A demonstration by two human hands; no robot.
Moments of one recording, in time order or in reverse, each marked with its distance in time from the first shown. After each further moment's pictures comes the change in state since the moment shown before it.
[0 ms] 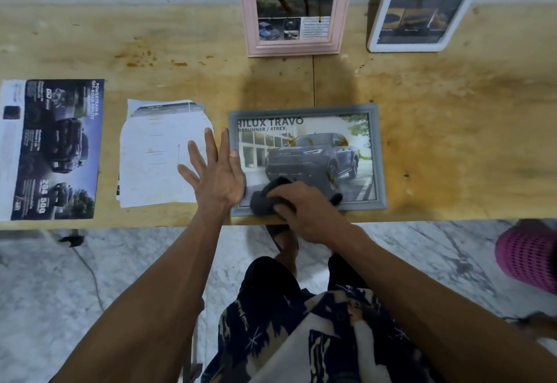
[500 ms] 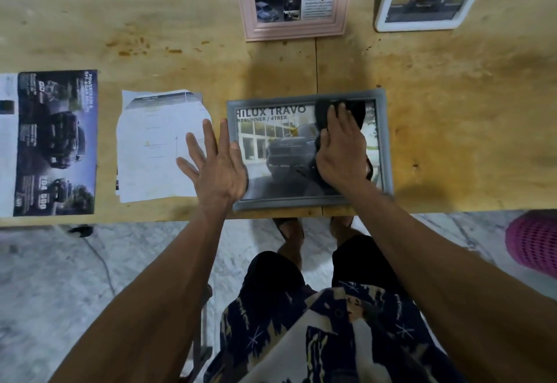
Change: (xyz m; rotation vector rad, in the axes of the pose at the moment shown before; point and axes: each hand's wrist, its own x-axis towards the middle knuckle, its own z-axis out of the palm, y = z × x) left_hand 0.000 0.003 0.007 0.061 0.059 -0.035; right_hand 0.052 0.051 -0.035 -0.246 0.337 0.413
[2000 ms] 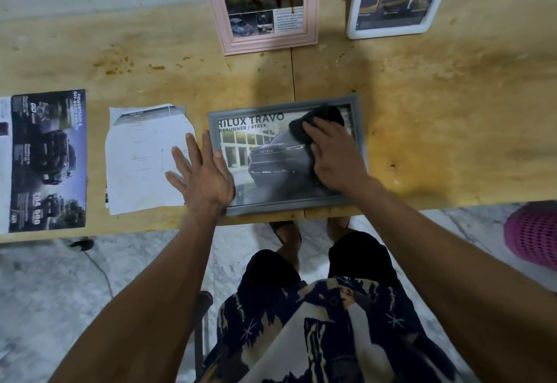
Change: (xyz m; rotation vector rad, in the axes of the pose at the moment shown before) left_hand -0.006 0.011 0.001 -0.035 0.014 -0.051; right_hand 0.001 0.041 -0.020 -0.013 -0.053 -0.254
